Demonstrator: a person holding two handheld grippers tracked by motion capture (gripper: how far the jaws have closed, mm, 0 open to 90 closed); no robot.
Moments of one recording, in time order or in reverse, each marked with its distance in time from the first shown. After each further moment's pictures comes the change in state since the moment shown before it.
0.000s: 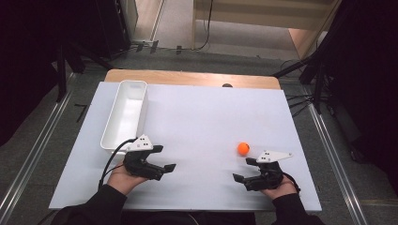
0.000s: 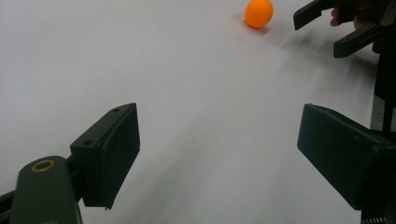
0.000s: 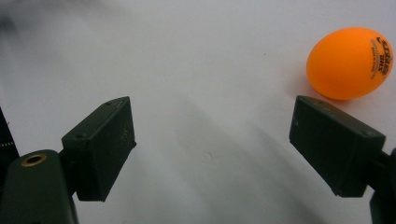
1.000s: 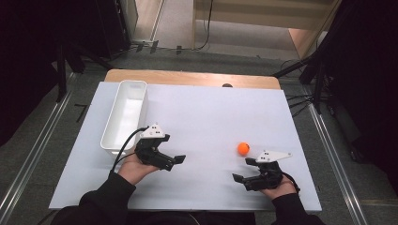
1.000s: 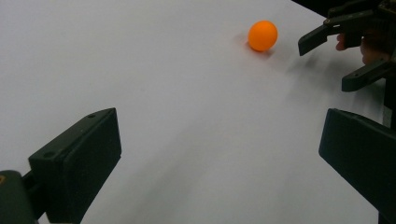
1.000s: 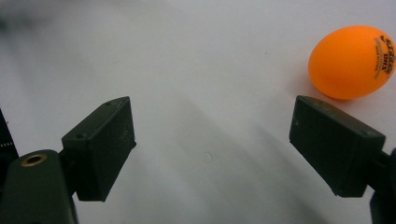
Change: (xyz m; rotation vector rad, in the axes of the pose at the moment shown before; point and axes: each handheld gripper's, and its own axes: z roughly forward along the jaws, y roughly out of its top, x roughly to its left) left arm 0.003 0.035 0.024 0.006 -0.018 0.008; right arm 0.000 0.000 0.002 0.003 0.001 0.001
